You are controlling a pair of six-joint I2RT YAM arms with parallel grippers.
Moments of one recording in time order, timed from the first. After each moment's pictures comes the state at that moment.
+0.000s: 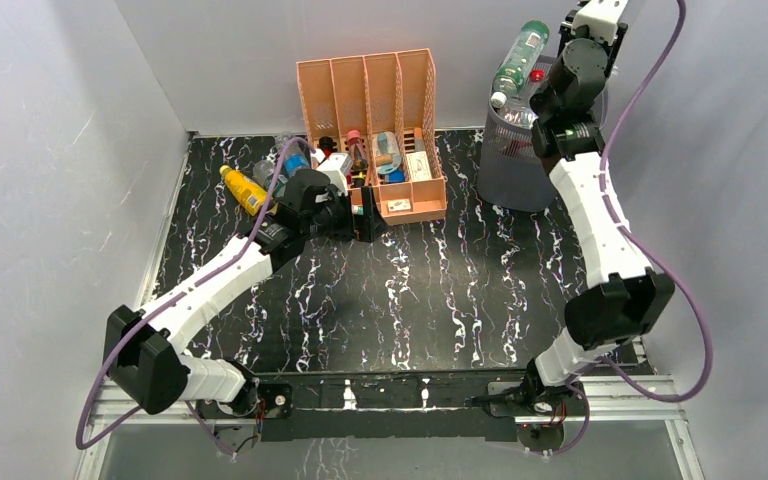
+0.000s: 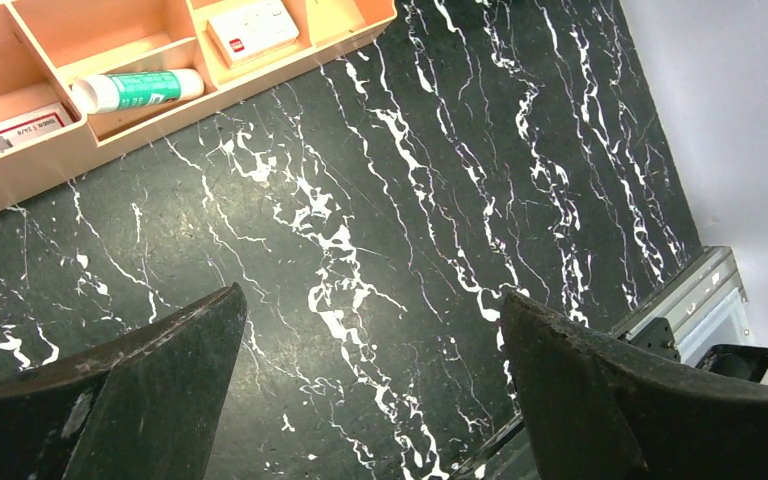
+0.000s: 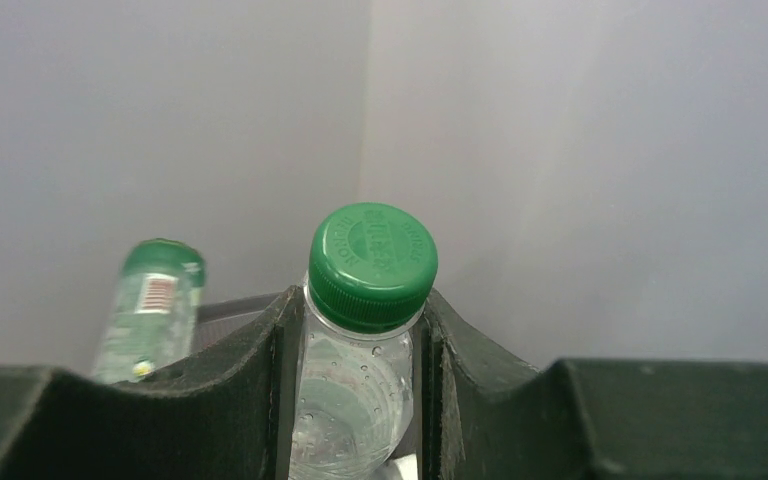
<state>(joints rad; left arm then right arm) -0.62 1.32 1.11 -0.35 0.13 -0.47 0.22 1.59 1.81 0.13 0.77 -0.29</state>
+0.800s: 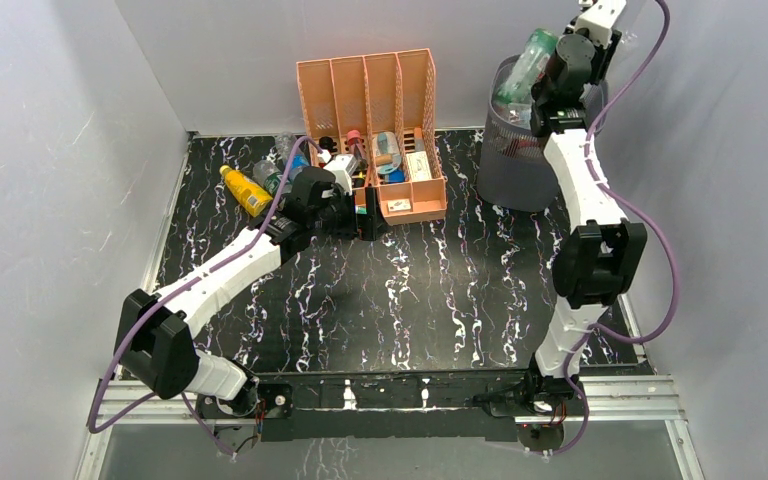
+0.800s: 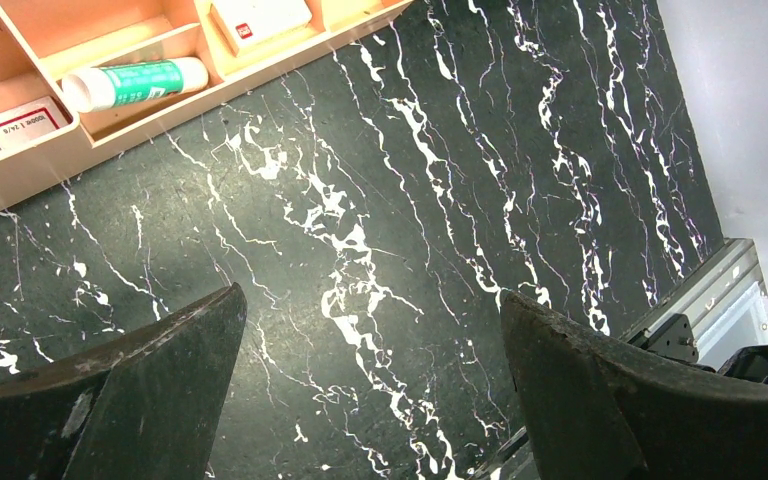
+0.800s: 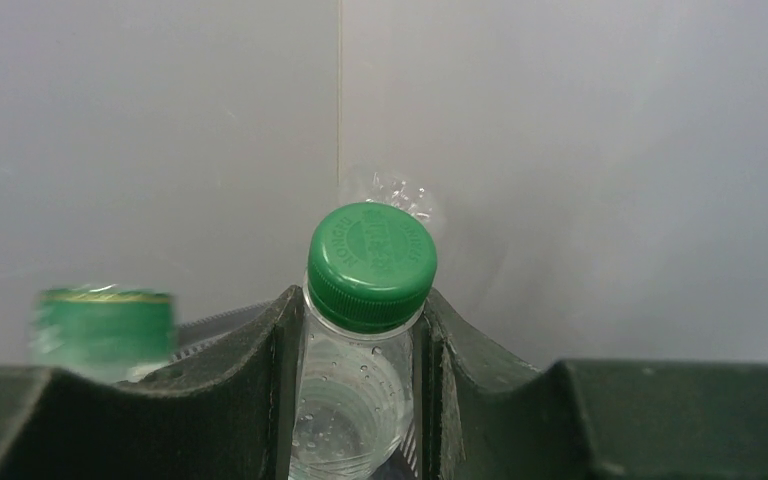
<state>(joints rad) -0.60 1.40 1.12 -0.32 0.17 -0.45 0.11 1.90 1.93 0.23 0.79 -0.22</state>
